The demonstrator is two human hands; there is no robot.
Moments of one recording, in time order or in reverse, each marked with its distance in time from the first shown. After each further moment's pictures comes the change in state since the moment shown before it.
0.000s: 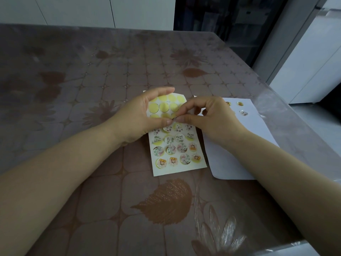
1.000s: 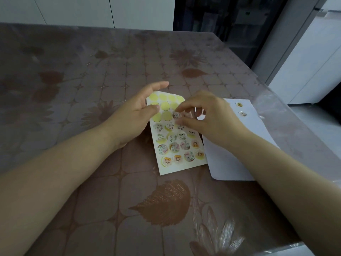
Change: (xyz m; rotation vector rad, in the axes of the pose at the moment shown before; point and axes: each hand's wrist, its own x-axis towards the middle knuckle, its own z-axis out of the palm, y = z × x) left_hand -0.002 -0.003 0.000 0.040 0.034 0.062; right_hand 0.002 0.005 -0.006 -0.346 0.027 -0.145
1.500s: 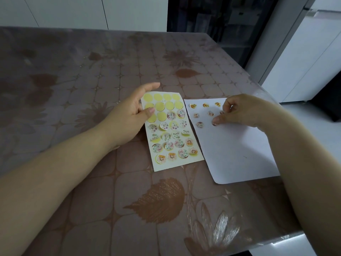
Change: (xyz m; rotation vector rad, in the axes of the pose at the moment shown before) left_hand 0.004 -0.012 -0.003 0.136 0.040 -0.013; right_hand -0.002 0.056 -0.060 -0.088 -0.269 0.652
